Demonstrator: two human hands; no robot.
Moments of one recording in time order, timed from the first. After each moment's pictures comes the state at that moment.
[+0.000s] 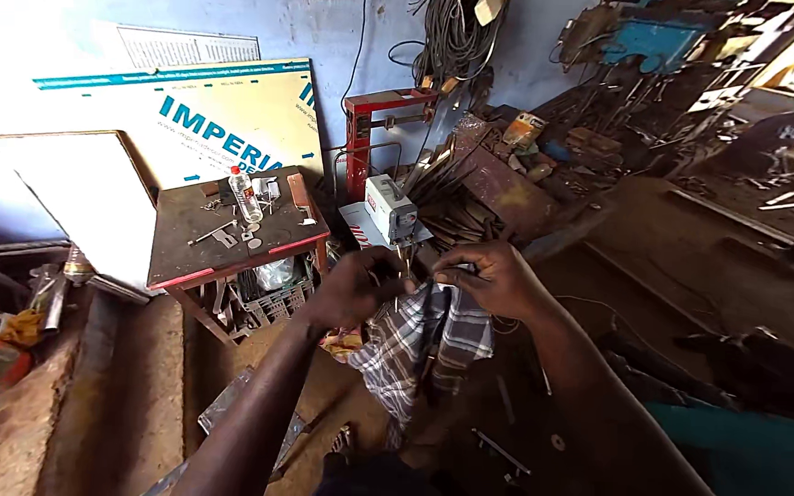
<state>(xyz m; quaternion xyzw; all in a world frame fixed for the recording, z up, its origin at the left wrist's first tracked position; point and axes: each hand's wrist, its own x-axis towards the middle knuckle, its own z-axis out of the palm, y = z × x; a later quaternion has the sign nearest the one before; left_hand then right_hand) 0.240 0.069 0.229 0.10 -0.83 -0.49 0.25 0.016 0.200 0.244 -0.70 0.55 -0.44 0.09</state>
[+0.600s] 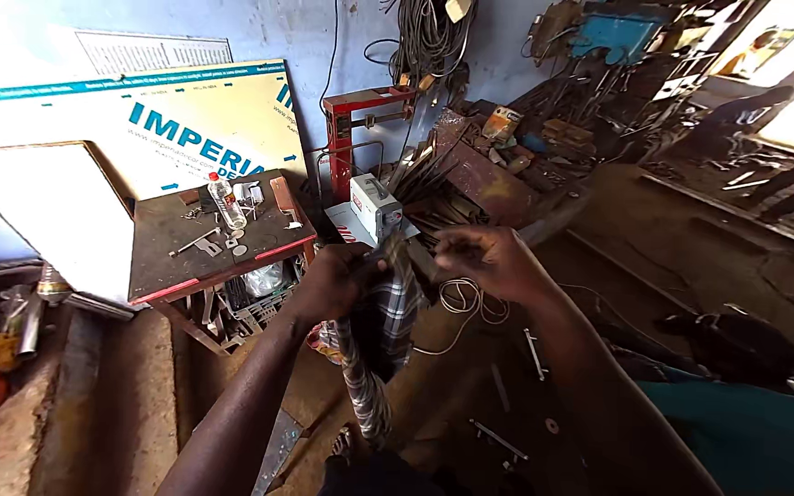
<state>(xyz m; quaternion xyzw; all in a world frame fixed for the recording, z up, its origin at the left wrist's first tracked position) 0.233 0.062 0.239 0.16 -0.84 -0.45 0.27 -0.002 0.215 0.253 -0.64 0.63 -0.44 0.10</state>
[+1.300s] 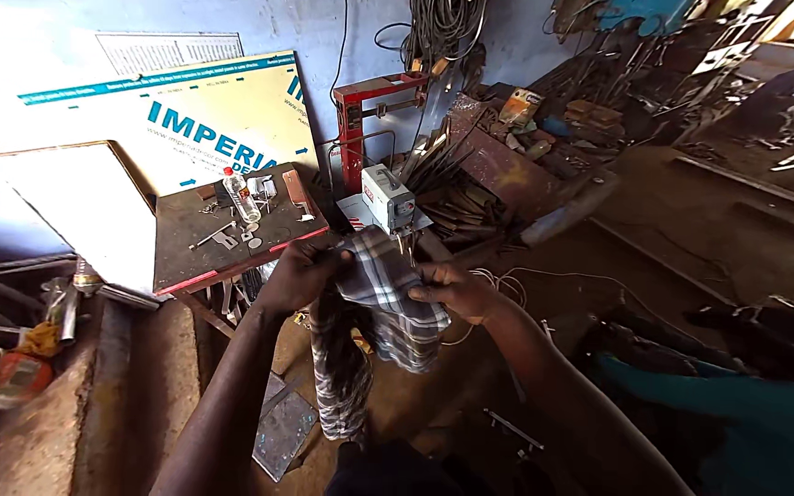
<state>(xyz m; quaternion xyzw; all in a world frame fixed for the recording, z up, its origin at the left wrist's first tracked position) 0.274 0.036 0.223 0.19 -0.79 -0.50 0.31 0.031 0.194 0.178 -0.50 0.50 -0.49 0.50</state>
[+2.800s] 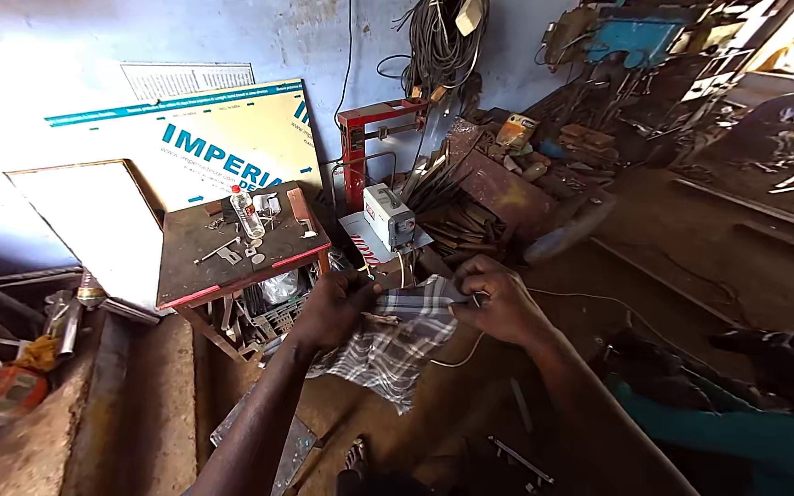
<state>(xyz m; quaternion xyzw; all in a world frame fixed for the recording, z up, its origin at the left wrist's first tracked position) 0.255 0.073 0.217 0.23 -0.79 -0.51 0.26 0.002 0.233 0.206 -0.62 0.70 -0.35 0.02</state>
